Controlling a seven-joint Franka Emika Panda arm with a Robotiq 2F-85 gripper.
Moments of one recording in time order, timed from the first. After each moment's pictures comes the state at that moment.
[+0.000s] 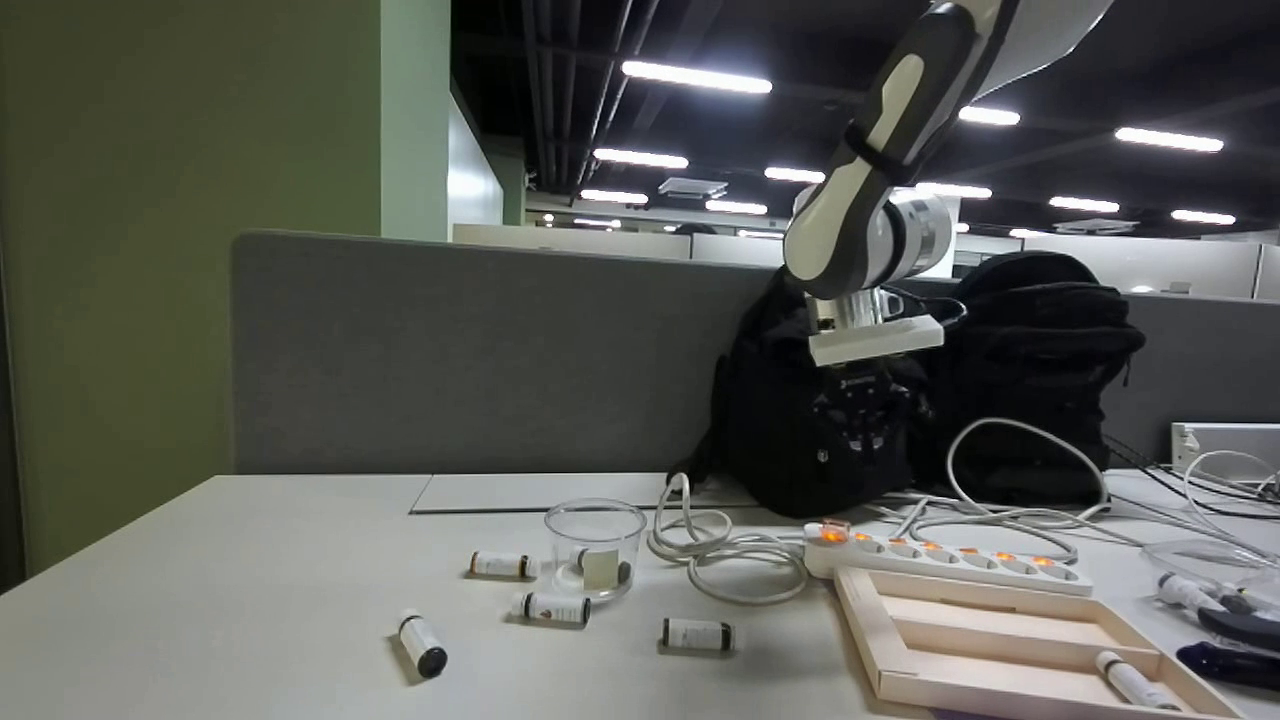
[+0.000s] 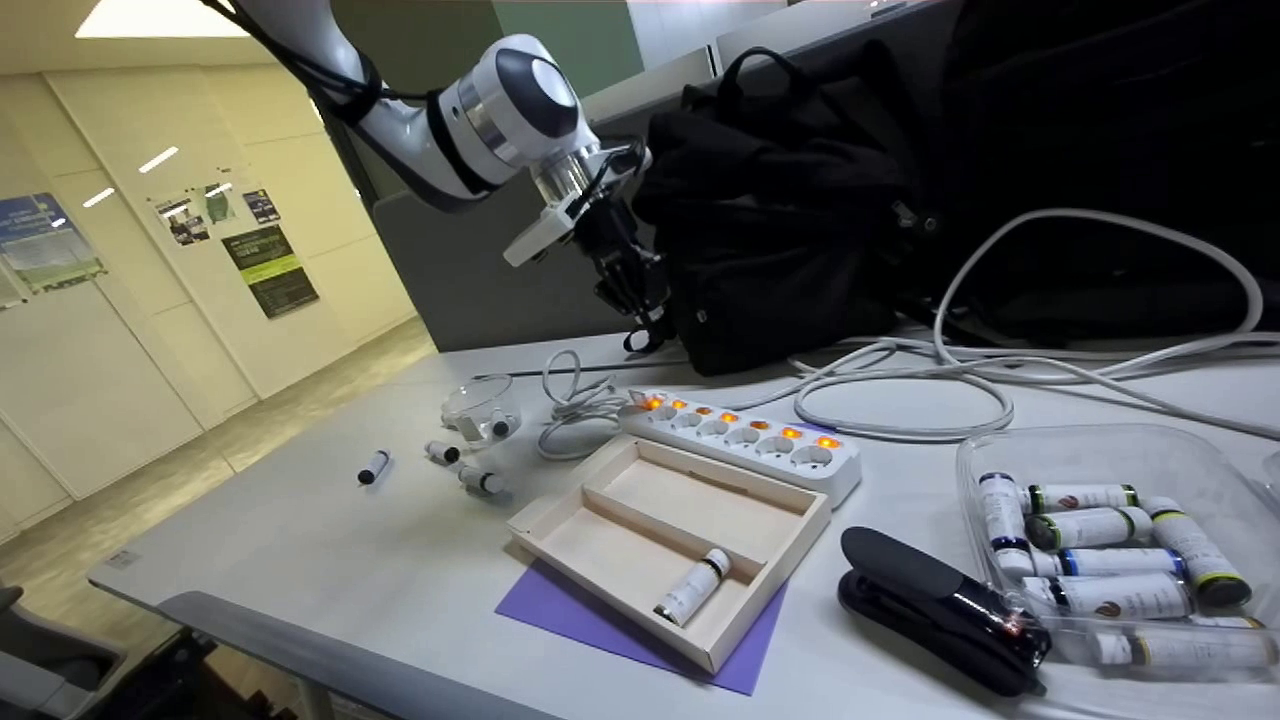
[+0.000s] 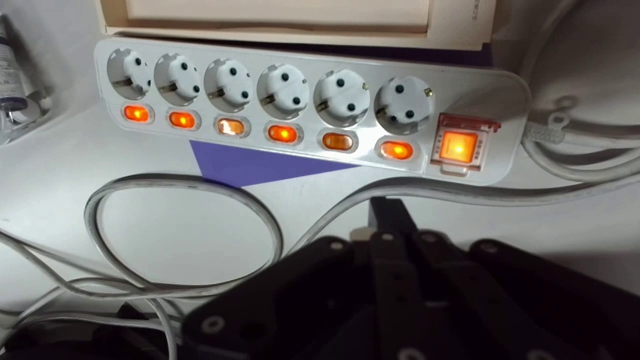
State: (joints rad) arm 0.10 0.61 -0.09 -1.82 -0.27 2.38 0.55
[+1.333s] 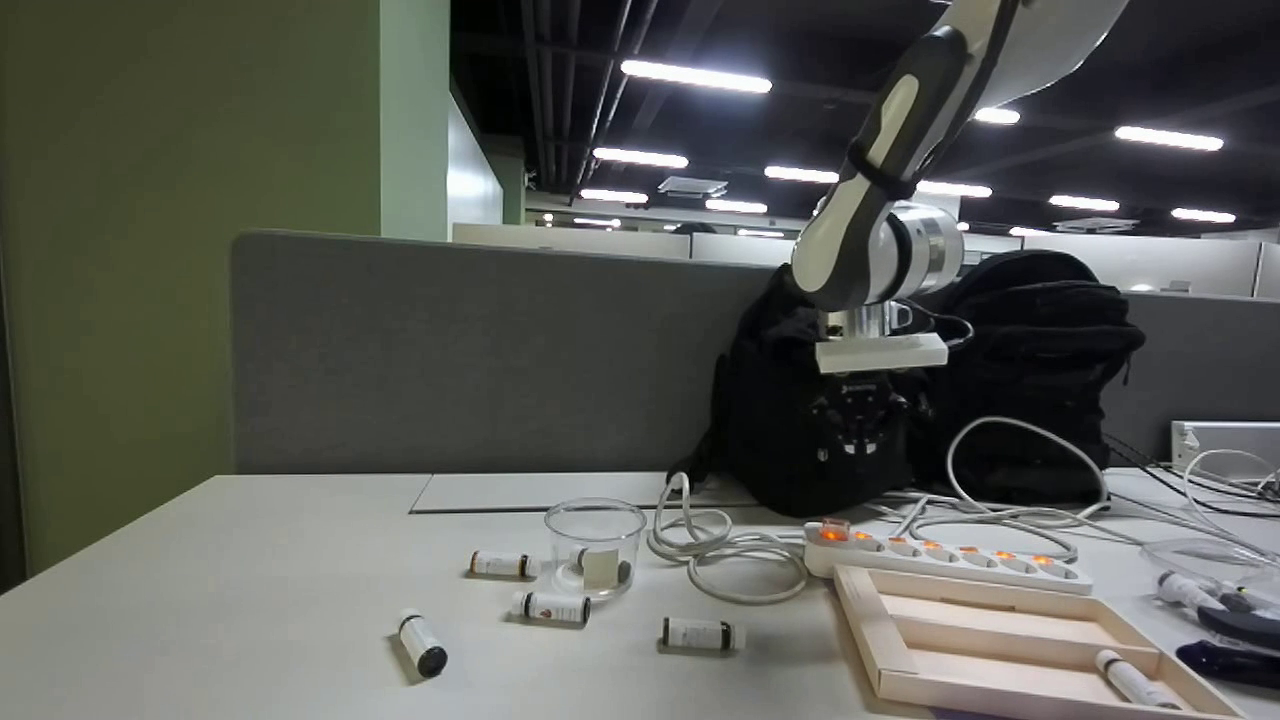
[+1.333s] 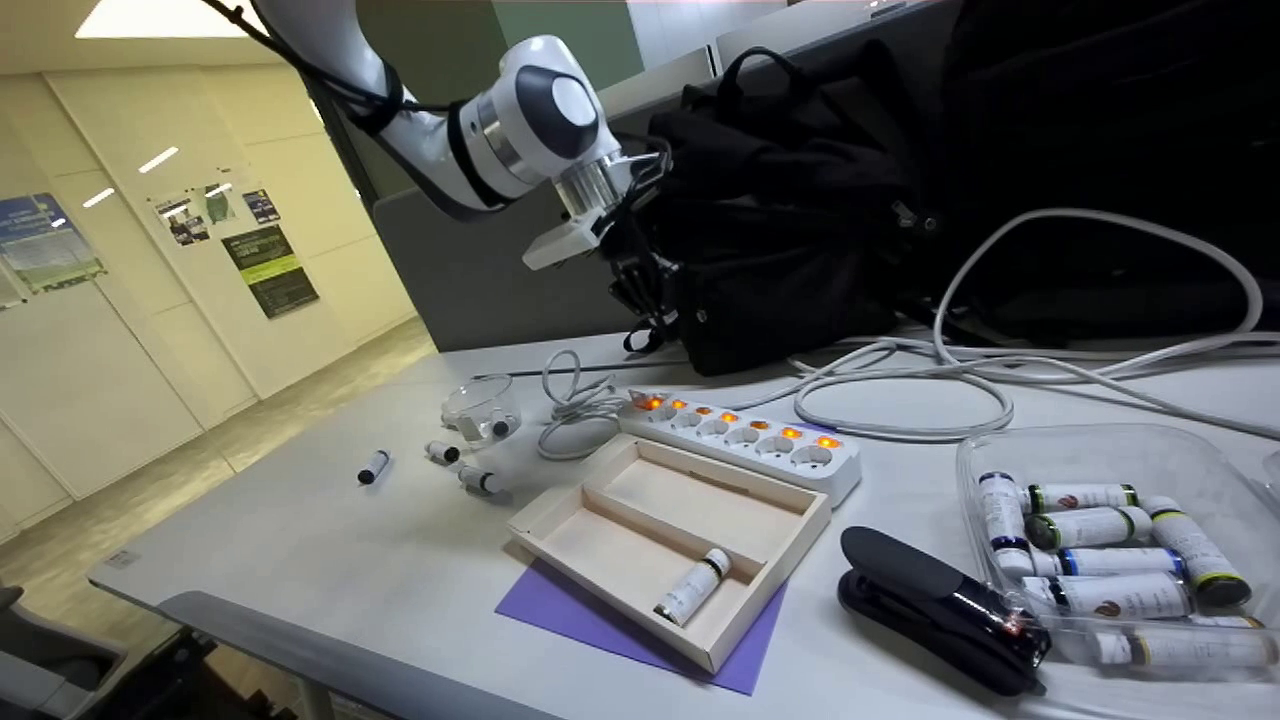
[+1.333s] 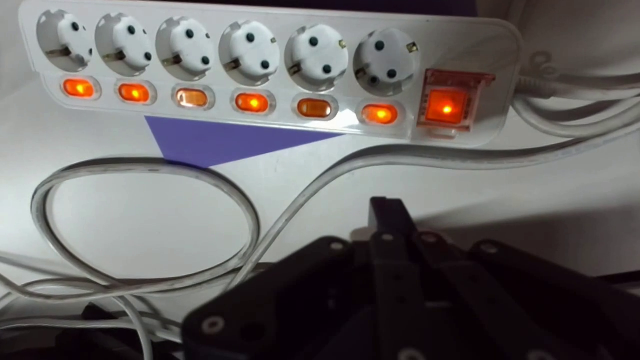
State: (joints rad) arm 0.09 0.65 -0.13 -1.82 -0.15 2.51 0.47
